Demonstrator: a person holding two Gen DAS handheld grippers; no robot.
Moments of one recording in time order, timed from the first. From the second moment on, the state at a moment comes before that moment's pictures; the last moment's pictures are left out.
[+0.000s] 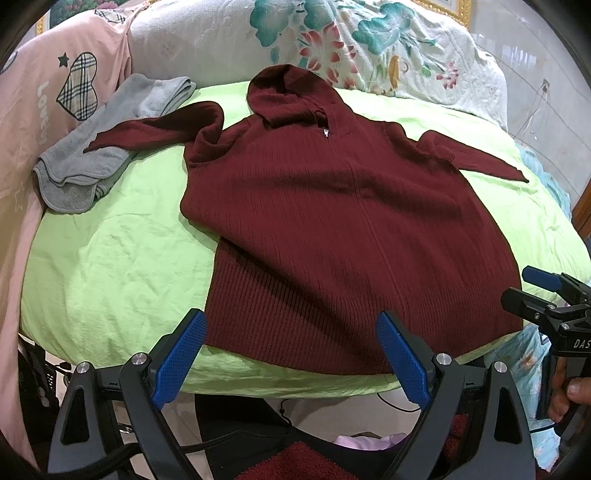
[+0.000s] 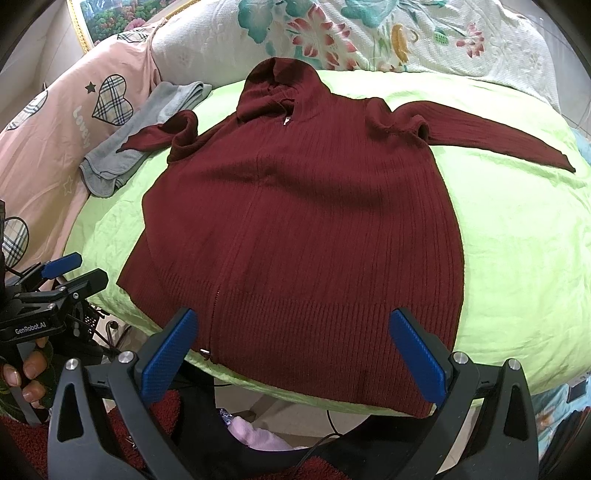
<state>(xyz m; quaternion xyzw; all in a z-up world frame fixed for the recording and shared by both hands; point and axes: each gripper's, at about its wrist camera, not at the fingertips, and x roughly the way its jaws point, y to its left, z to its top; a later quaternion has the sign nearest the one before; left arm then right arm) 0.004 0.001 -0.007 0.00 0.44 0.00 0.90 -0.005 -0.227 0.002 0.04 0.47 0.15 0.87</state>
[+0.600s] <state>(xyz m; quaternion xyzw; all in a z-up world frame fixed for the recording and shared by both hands) 0.005 0.001 -0.010 0.00 0.42 0.00 0.91 -0.004 -0.228 0.002 0.04 0.47 0.15 0.87</state>
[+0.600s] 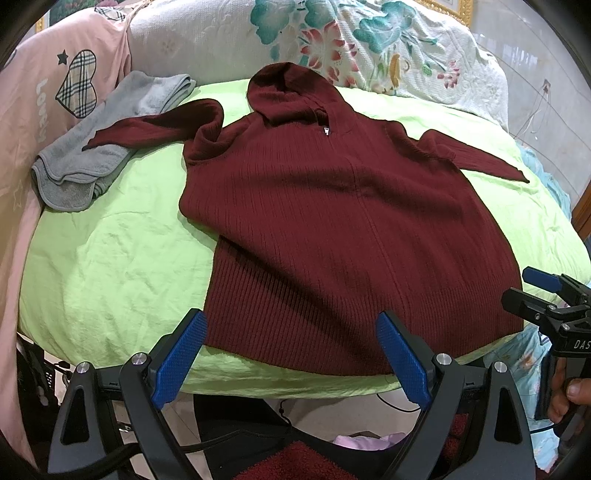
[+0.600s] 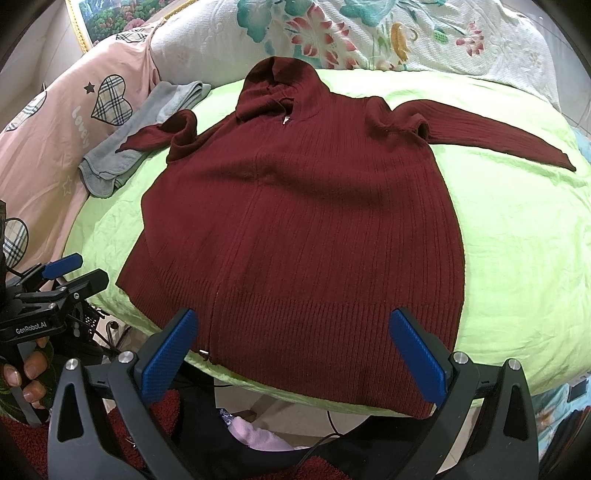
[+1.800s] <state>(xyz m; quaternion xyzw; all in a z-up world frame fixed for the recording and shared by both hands) 0.067 0.017 -0.015 -0.03 0.42 0.02 0.91 0.043 -0.289 -0.003 0.10 0.46 0.10 0.88</state>
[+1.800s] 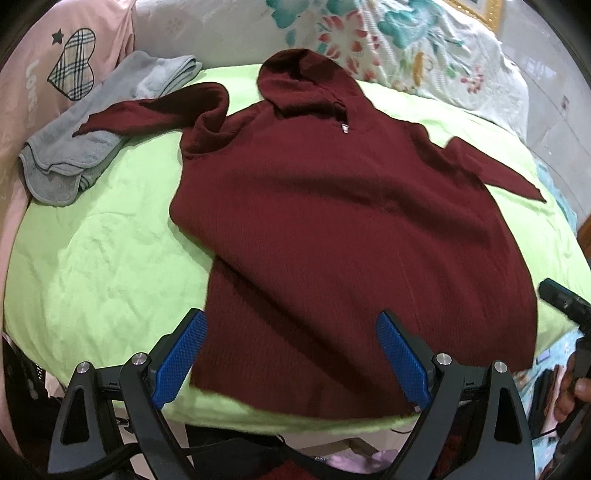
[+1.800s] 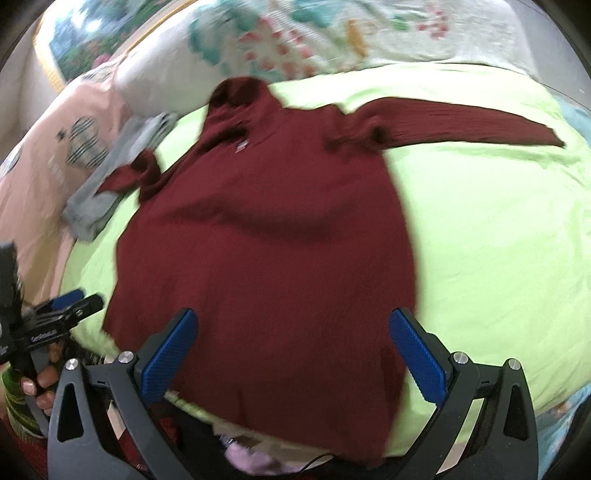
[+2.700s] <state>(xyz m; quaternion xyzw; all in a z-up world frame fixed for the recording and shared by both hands) 0.177 -0.018 -0.027 0.01 0.46 0.00 0.89 0.253 -0.653 -0.036 0.32 0.37 -0.19 0.85</state>
